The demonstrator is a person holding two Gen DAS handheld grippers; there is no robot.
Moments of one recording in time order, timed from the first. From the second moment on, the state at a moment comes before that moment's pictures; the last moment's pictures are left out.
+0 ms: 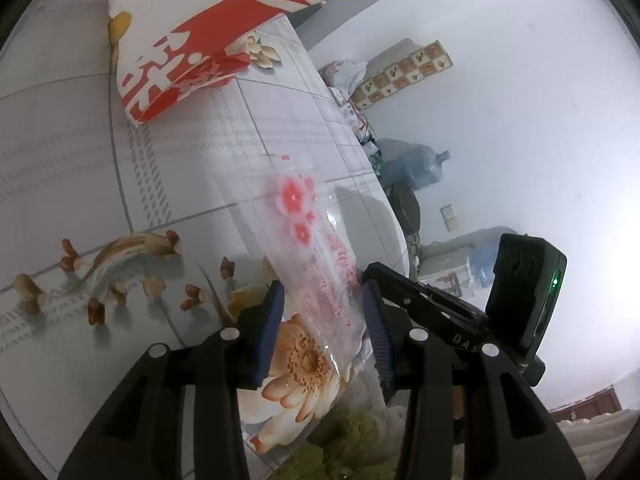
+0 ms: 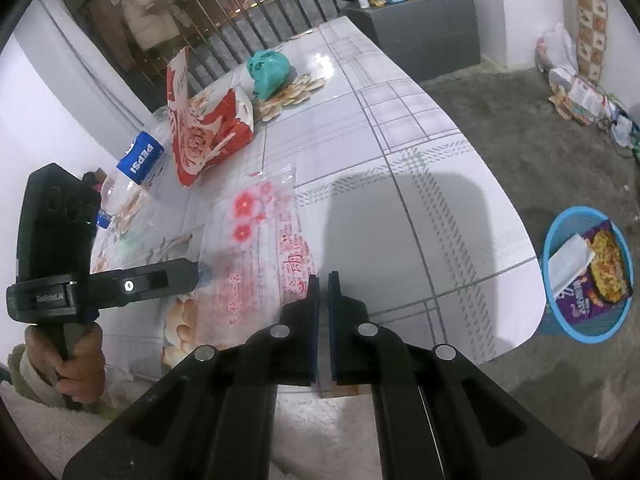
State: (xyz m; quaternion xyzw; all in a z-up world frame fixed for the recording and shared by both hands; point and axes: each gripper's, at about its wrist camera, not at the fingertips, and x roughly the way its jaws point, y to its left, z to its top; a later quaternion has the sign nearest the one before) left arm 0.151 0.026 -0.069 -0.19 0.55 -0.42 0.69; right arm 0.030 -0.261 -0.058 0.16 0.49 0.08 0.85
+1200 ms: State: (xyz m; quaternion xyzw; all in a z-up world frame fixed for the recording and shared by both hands) left arm 0.101 0.133 0.000 -0.13 0.41 -0.35 0.83; right arm 0.083 -0.213 -0.013 0.18 0.41 0.18 0.87
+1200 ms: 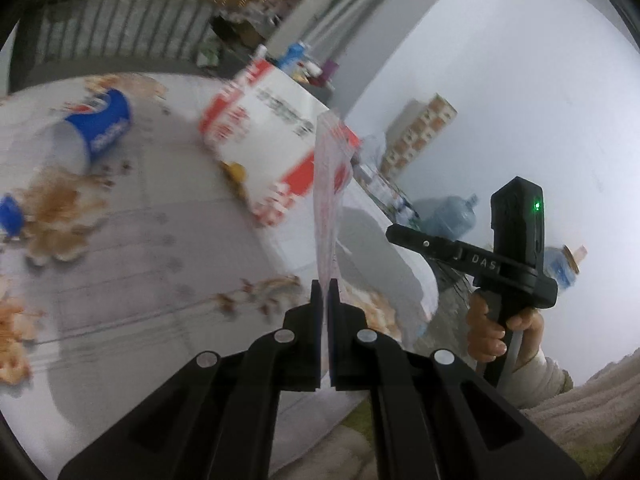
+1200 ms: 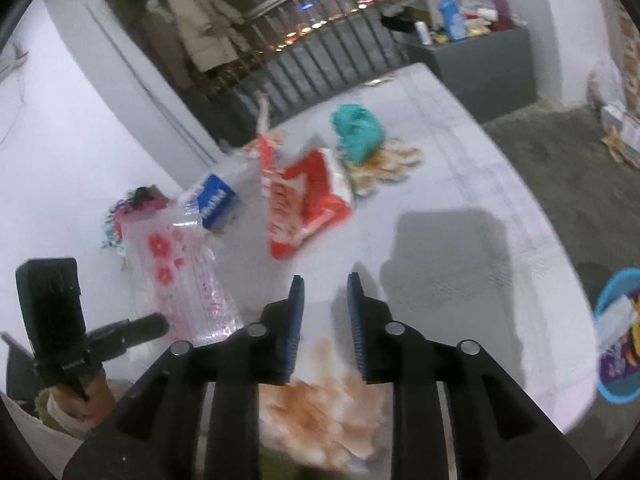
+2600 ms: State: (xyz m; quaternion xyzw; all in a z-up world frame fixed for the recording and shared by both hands) left arm 0.154 0.171 -0.013 -0.15 0.41 -0.26 0.86; right arm 0.083 -0.129 -0.002 0.12 0.38 0.26 0.88
